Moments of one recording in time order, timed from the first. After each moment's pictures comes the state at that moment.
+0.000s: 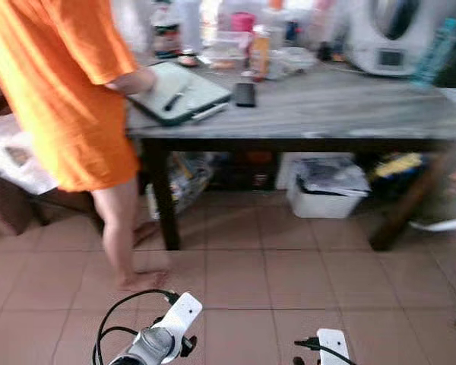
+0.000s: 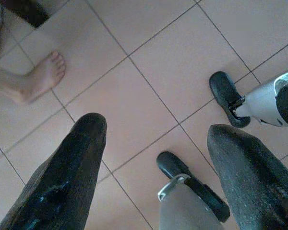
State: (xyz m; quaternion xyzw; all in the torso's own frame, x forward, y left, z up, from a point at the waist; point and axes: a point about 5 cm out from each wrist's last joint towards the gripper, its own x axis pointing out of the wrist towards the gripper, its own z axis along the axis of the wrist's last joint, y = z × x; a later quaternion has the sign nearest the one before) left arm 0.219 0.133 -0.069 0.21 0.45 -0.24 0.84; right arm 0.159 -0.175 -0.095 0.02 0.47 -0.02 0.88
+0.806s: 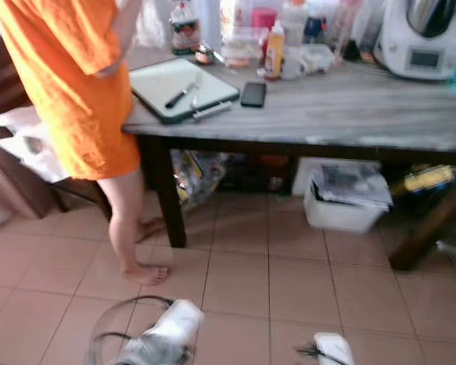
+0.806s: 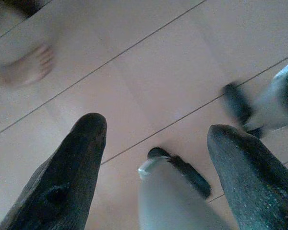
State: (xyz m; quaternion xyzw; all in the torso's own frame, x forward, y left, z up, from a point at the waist) left arm 0.209 0.123 -0.074 0.22 0.45 -0.26 0.82; right arm 0.146 -0.188 -0.099 -0.01 0.49 -0.02 0.87
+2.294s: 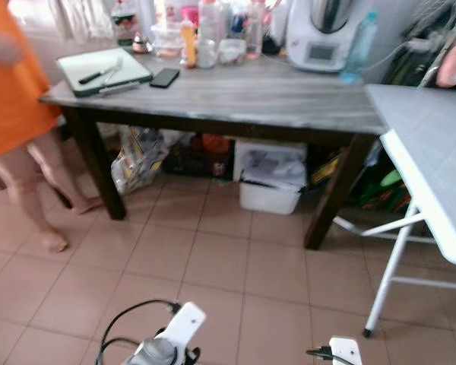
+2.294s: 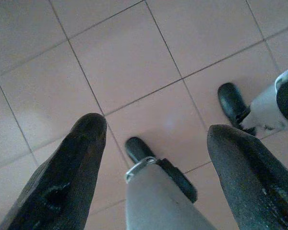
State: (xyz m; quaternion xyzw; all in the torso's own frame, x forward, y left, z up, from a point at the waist) left arm 0.209 0.129 -0.074 0.17 0.47 -0.22 0.84; right arm 0.156 -0.190 -0.094 0.03 0.46 -0.06 0.88
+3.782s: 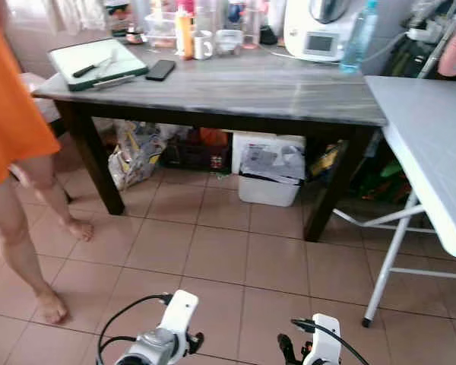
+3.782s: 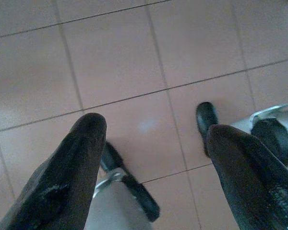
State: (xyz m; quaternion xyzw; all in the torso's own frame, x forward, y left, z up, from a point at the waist) left arm 0.219 0.120 -0.068 0.09 0.47 -0.19 0.86; right arm 0.180 -0.157 -0.086 0.14 0.42 -0.01 0.90
